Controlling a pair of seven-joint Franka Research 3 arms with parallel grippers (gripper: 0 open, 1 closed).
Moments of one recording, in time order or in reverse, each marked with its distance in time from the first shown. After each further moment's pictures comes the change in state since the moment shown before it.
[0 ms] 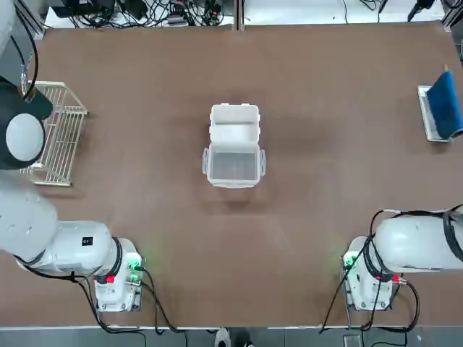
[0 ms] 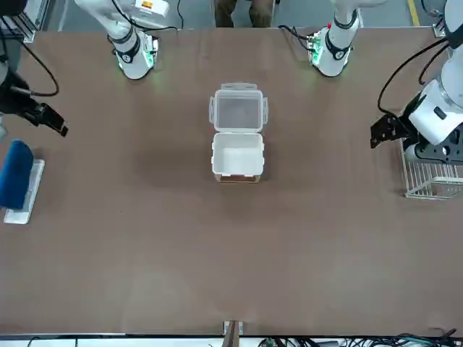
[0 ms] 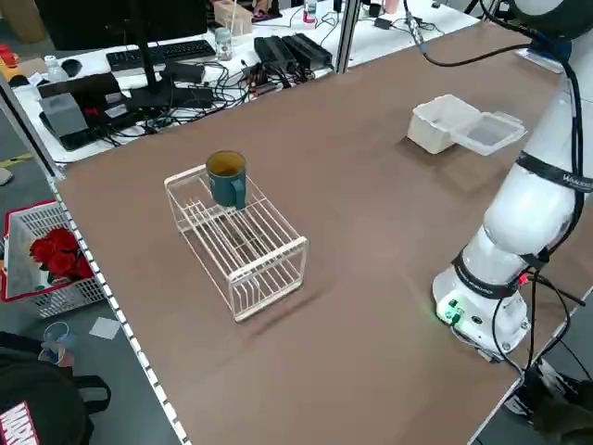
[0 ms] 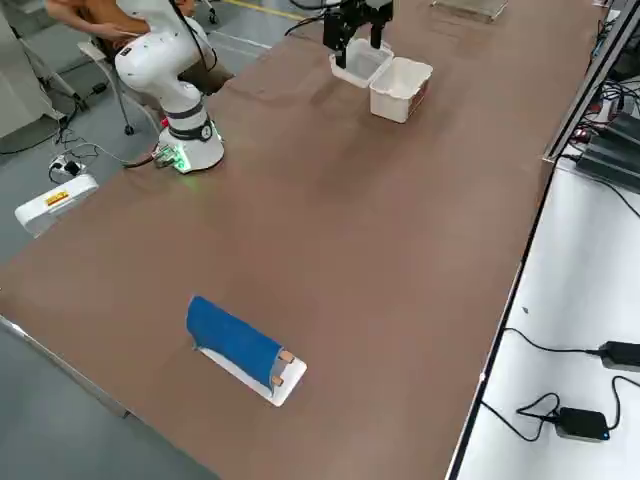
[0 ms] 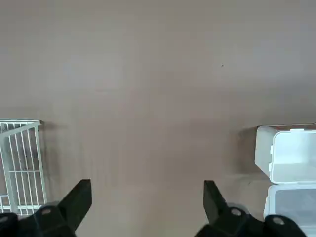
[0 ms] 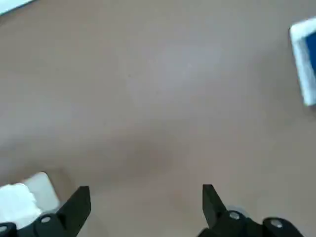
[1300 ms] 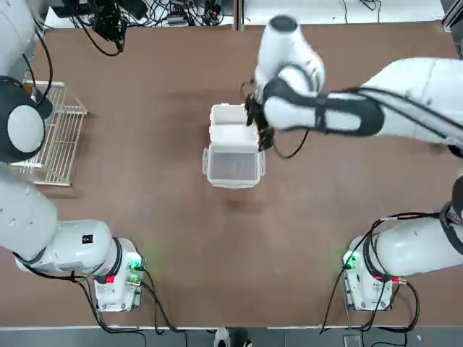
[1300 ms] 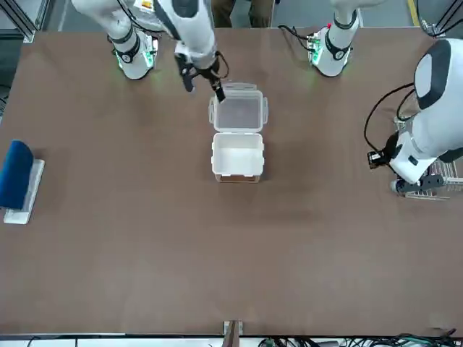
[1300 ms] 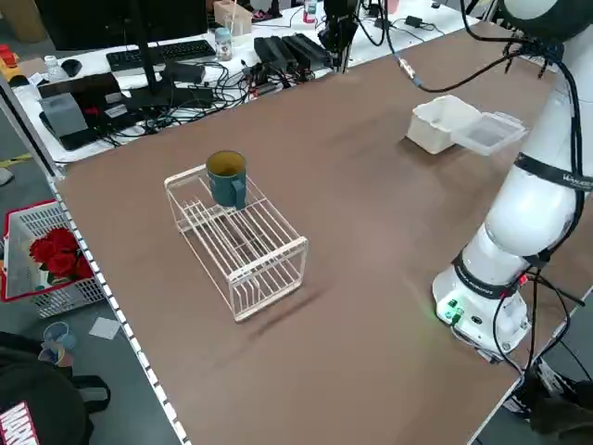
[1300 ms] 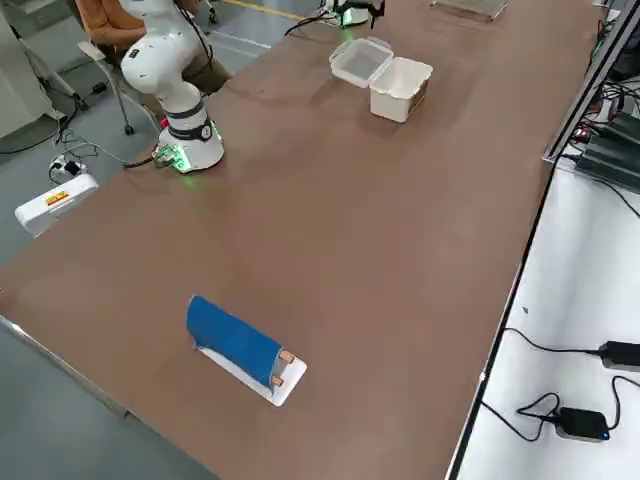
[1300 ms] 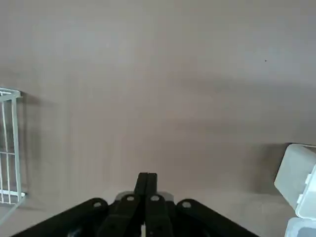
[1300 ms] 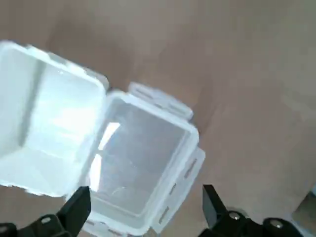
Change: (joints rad) left arm 0.043 0.034 0.004 -0.238 0.002 0.178 -0.121; right arm 0.267 0.120 0.651 -0.422 0.152 0.555 1.561
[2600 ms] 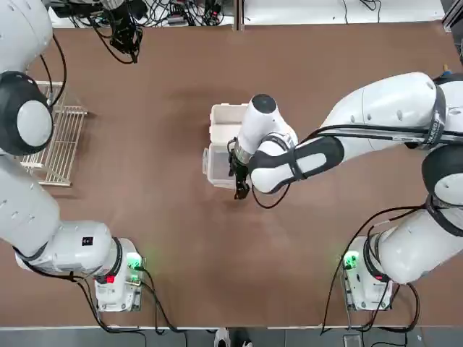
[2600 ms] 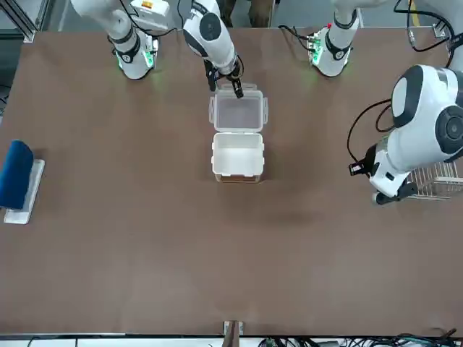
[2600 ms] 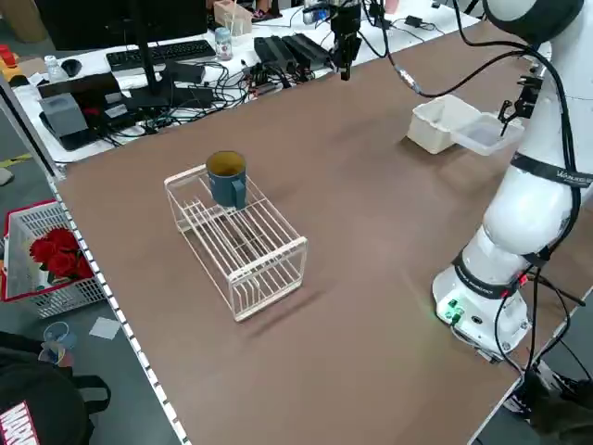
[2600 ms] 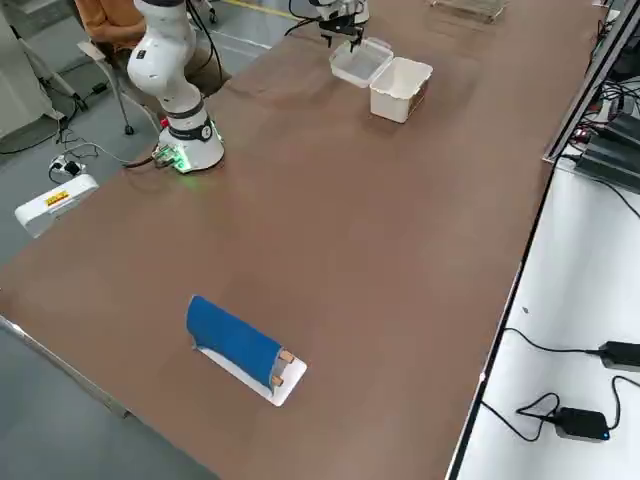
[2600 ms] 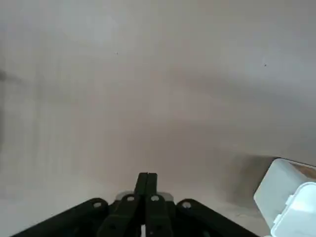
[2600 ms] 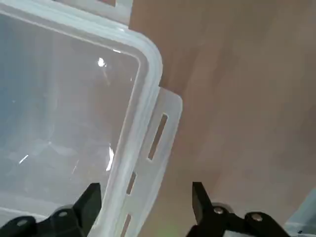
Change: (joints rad) left arm -0.044 0.059 -0.005 -0.030 -0.034 0.053 -0.182; right arm 0.157 0.230 0.010 -0.132 0.000 0.418 0.201
